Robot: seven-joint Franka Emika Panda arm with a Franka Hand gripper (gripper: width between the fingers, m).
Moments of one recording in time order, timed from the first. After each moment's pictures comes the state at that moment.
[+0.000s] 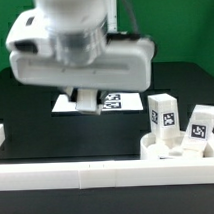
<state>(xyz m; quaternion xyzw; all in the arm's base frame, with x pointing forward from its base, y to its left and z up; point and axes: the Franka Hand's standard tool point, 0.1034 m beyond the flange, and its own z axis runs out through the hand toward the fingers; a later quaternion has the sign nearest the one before) 0.565 -0.046 0.086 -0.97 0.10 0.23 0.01</state>
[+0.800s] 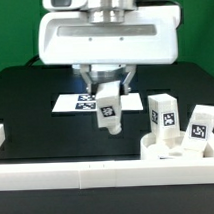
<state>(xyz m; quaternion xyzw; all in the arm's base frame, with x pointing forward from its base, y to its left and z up) 0.611 0.001 0.121 -0.98 0.07 -0.19 -0.01</state>
